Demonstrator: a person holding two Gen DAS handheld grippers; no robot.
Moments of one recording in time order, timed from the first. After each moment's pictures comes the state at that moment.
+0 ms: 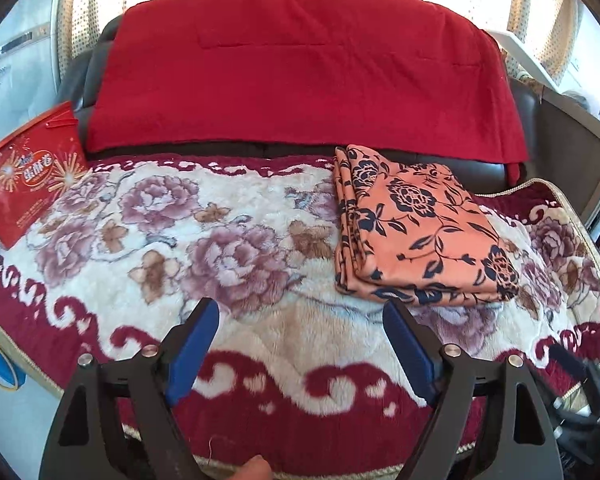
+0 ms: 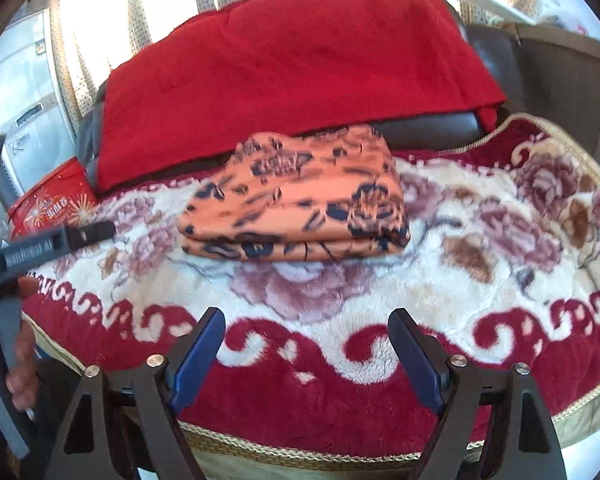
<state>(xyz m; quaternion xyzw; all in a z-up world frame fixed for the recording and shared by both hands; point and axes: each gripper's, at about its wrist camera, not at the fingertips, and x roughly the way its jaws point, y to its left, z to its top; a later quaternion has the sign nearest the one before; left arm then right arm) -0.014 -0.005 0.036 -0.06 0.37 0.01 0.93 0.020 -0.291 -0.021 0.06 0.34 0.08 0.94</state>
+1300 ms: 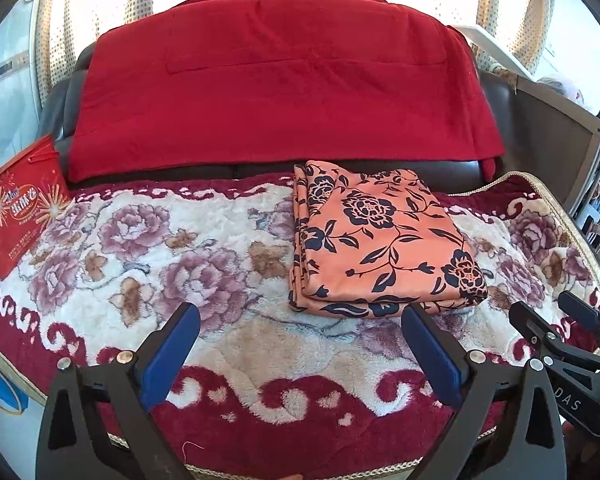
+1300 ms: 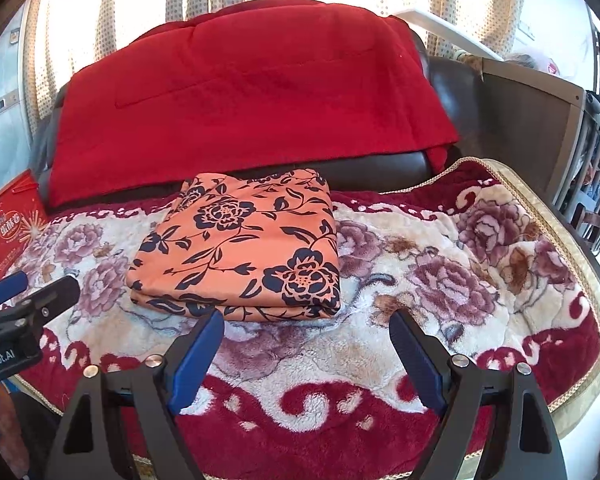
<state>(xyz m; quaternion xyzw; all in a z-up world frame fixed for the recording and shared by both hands) -0.011 -0.043 0.058 -0.03 0.36 -0.02 0.93 0.041 -0.303 0.020 0.01 0.33 -0.03 0.95</state>
